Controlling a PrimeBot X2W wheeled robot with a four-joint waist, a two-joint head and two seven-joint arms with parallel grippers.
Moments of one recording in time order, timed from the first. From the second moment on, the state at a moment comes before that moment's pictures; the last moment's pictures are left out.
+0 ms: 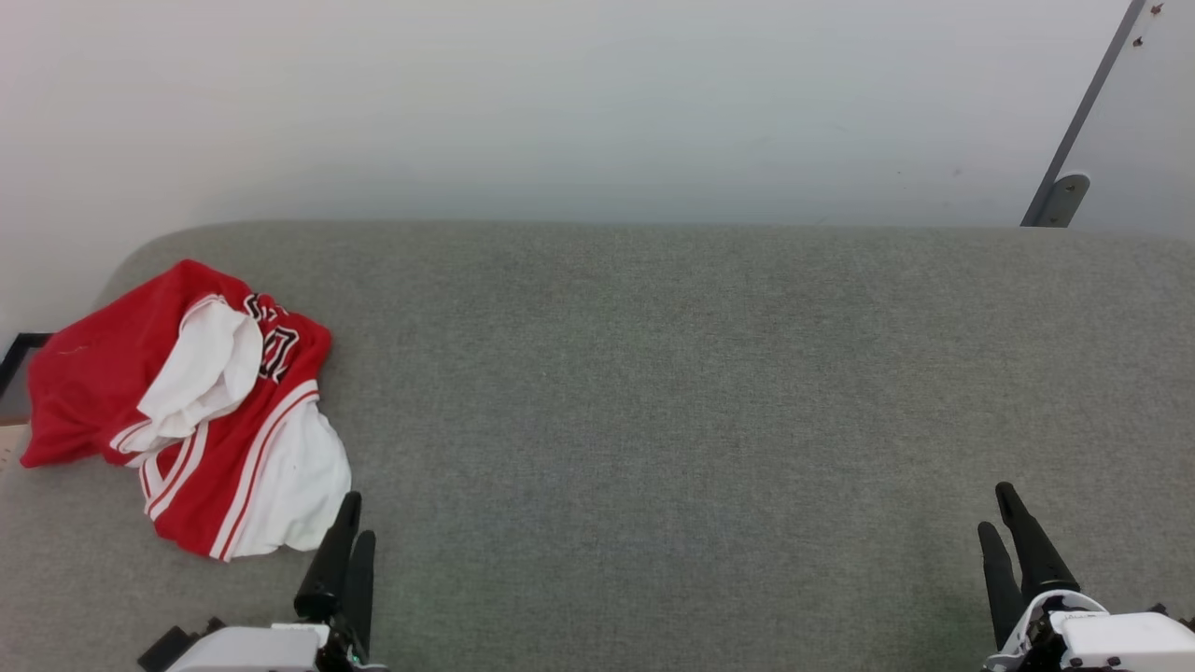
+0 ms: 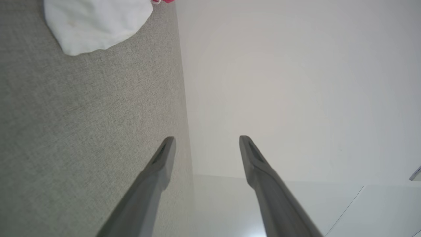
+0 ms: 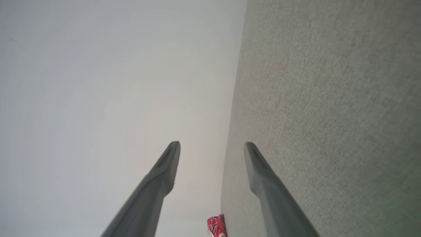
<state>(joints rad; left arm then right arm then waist) -0.04 0.04 0.09 0.26 -1.60 -0.12 0.08 -0.05 -0.04 -0.07 0.28 1.59 0.13 0.07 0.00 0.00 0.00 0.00</state>
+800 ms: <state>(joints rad) -0.01 0.12 0.02 0.18 -1.33 -0.05 -0.03 -0.05 -0.11 0.02 0.26 1.32 0.13 -0.03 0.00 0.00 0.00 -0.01</state>
